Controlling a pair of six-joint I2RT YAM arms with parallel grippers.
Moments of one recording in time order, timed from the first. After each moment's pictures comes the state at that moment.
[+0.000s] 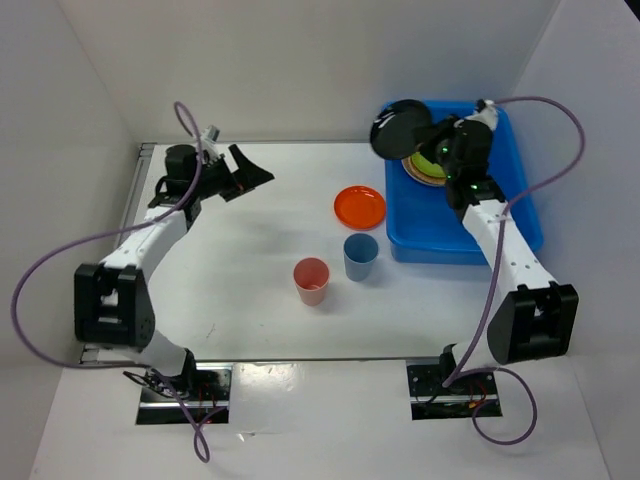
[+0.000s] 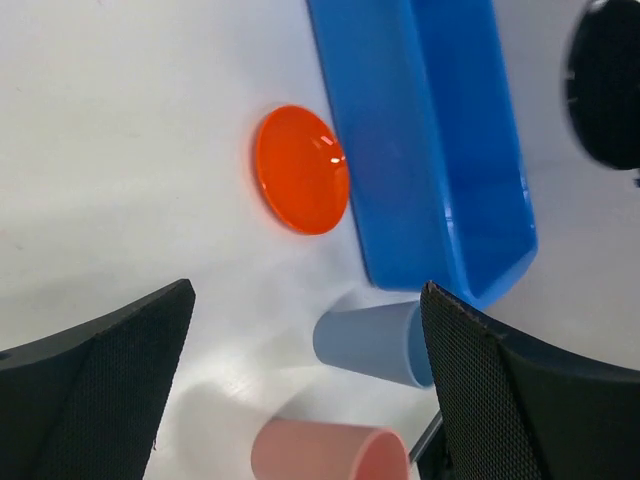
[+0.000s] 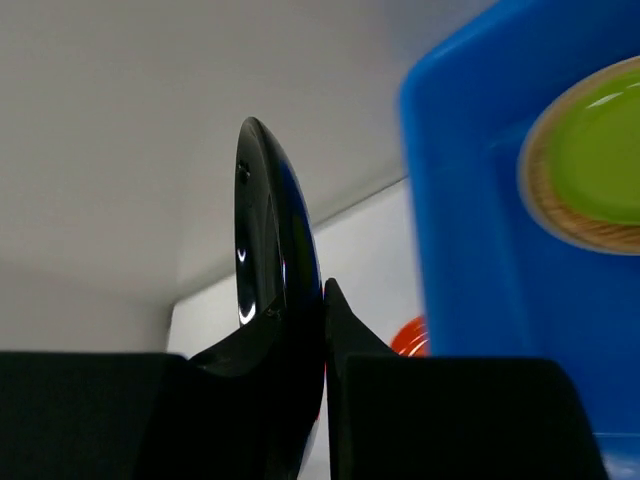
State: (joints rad) left arm -0.05 1.48 1.10 0.04 0.64 -0.67; right arm 0.15 1.44 1.29 0.03 -0.01 0.72
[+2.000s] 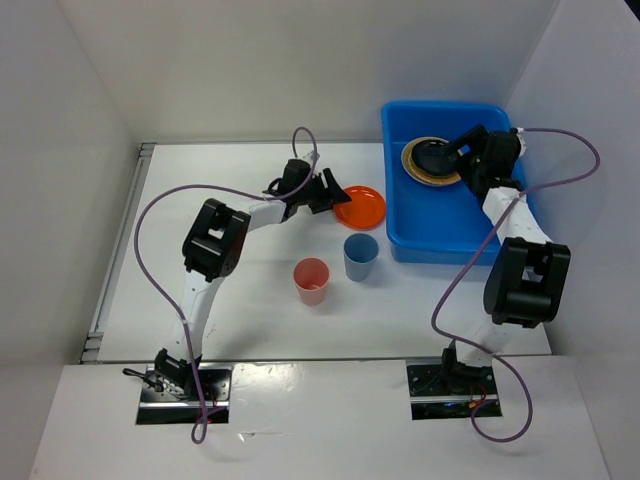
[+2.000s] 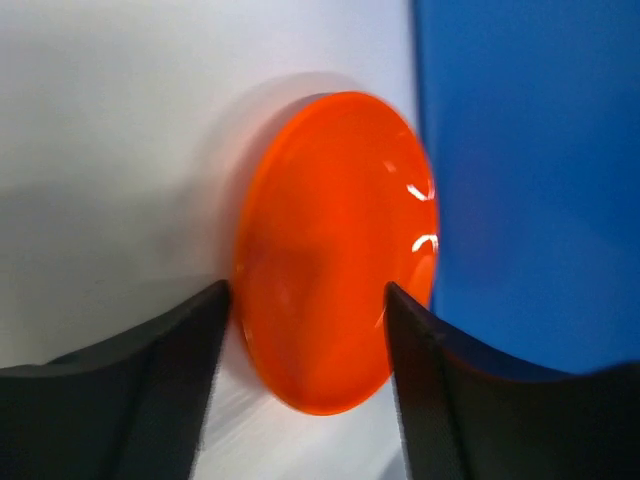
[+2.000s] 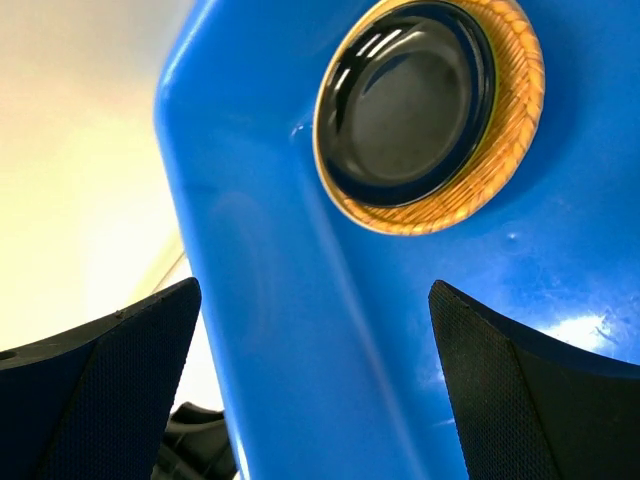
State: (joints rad) left arm -0.45 2.37 1.68 0.20 0.39 -0.80; right arm -0.19 1.68 1.28 -0.03 -0.09 0.81
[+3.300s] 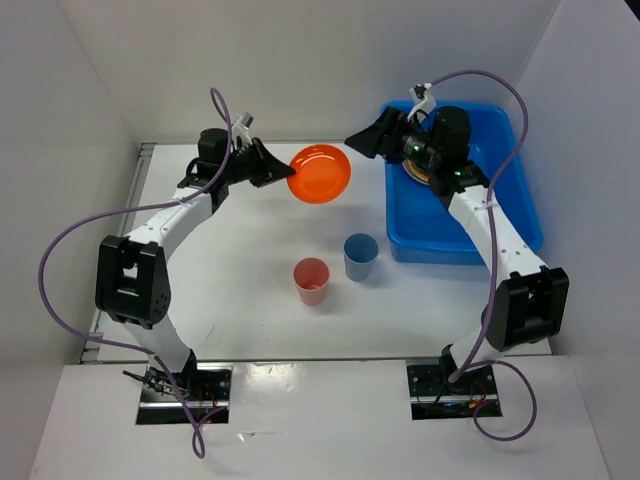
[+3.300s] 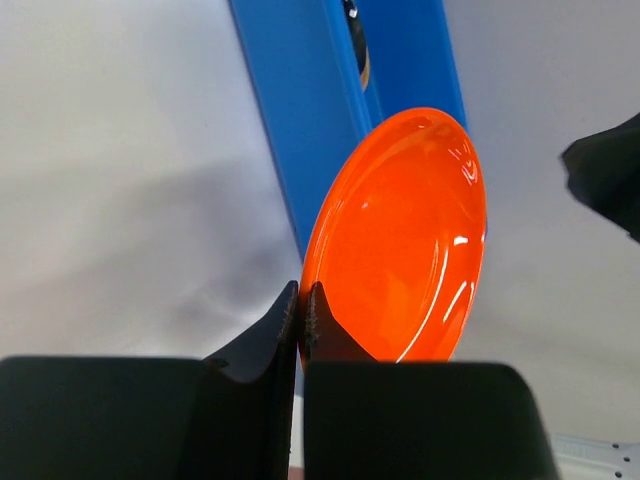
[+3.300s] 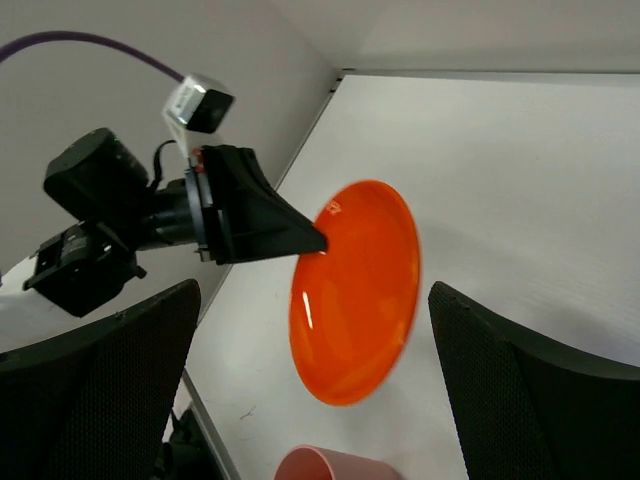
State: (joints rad) left arm -0.20 1.72 1.35 0.06 0.64 -0.76; right arm 0.19 1.52 1.41 -0.02 -0.61 0.62
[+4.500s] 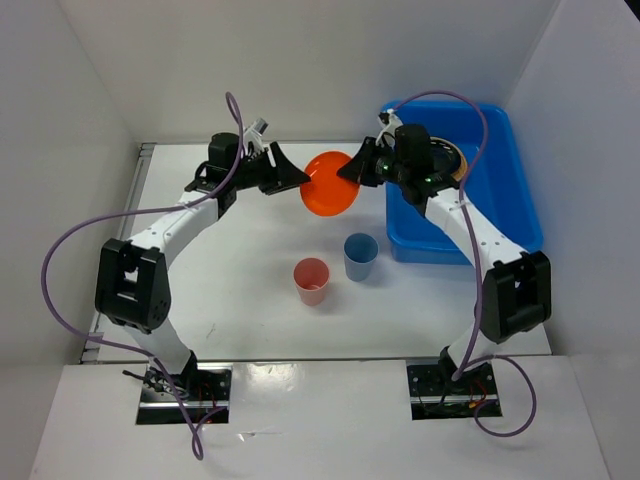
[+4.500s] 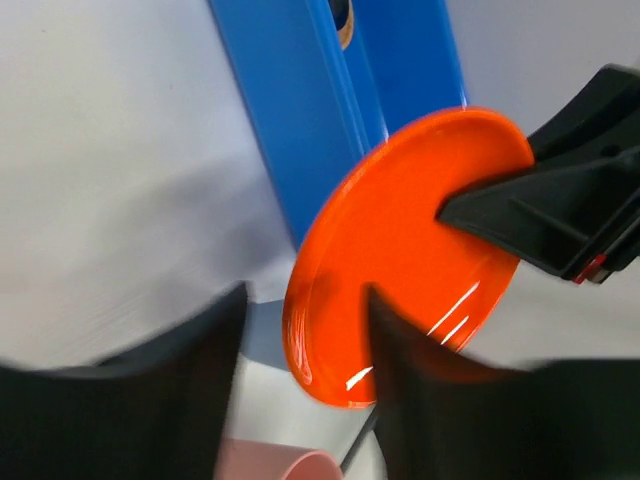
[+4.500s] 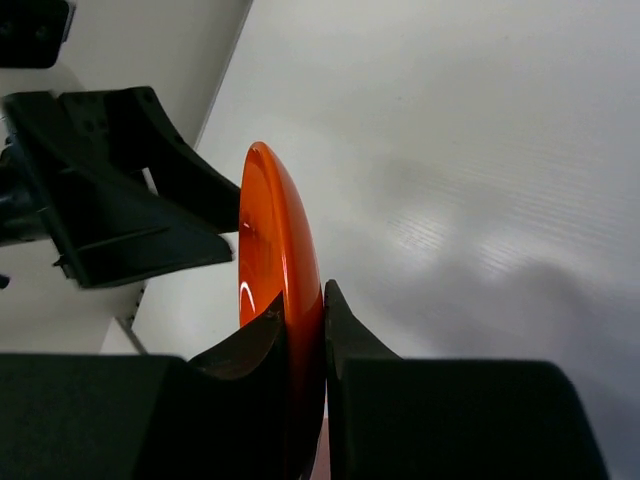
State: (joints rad) left arm -0.27 1.69 1.31 0.04 0.66 -0.73; right arm 0.34 1.60 1.37 -0.13 -0.45 0.55
